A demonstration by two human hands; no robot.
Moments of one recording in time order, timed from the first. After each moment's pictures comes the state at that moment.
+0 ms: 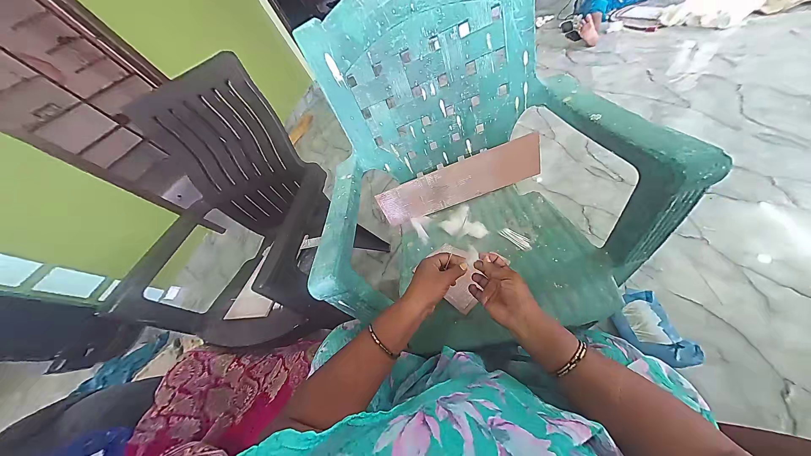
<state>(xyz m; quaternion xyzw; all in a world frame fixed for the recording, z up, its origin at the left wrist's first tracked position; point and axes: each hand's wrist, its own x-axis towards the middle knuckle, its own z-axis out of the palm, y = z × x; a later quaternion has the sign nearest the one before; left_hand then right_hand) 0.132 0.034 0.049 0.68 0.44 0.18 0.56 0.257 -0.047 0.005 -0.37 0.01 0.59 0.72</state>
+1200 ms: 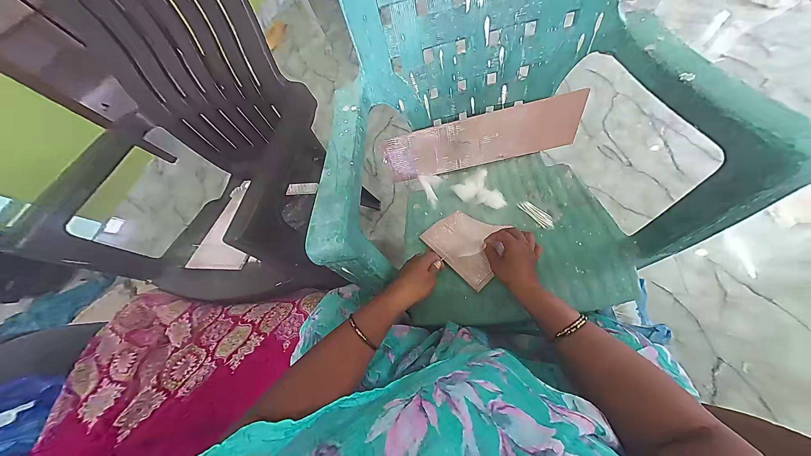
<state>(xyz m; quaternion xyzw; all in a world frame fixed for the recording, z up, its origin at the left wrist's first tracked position) 0.067 0.060 0.007 0.78 0.47 -0.08 0.41 0.265 -0.022 -0.044 -0.78 -0.51 0.14 0.33</state>
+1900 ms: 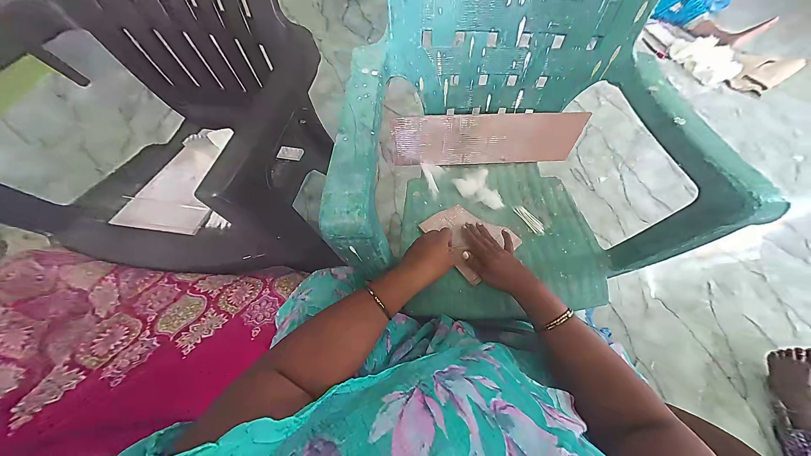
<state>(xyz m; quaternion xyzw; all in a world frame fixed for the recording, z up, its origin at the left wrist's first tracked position) 0.094 0.064 0.005 0.83 0.44 -0.04 0.33 0.267 -0.013 -0.042 -0.67 -0.71 0.20 0.10</state>
